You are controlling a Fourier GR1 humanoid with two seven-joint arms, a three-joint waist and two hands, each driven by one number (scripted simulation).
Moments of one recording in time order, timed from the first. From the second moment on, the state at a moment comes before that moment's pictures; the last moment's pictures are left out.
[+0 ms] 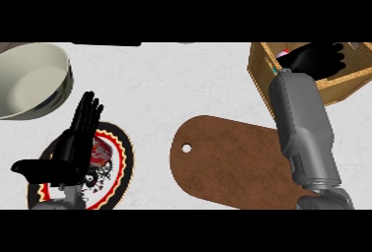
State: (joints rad) left arm -0.03 0.09 -0.06 -1.68 0.06 0.14 0.02; right arm -1.04 -0.01 -0.68 -0.70 1.95 -0.61 1.22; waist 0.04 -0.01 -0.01
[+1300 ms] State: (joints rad) left arm -0.02 0.08 -0.06 -1.68 0.05 0.14 0.02; right arm -0.84 0.00 -0.43 -1.26 2.14 -0.58 1.28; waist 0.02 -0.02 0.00
